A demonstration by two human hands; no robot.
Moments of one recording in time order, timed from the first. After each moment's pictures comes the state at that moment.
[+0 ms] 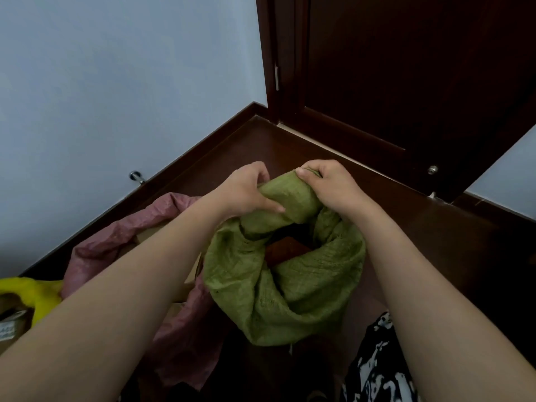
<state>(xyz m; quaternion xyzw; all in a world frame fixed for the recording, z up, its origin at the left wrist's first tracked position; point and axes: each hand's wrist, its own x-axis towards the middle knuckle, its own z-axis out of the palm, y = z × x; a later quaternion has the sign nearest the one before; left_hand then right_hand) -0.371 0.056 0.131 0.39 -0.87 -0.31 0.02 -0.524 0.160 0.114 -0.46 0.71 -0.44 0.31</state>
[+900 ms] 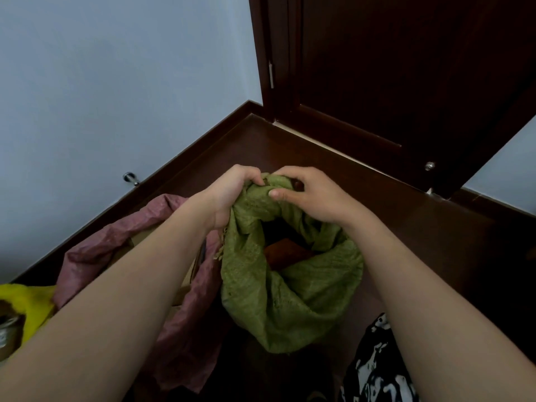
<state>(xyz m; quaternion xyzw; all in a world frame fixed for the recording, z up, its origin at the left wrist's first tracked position) -0.371 0.068 0.141 0.46 -0.52 -0.72 0.02 -0.518 0.158 0.102 -0.60 0.65 -0.38 0.29</state>
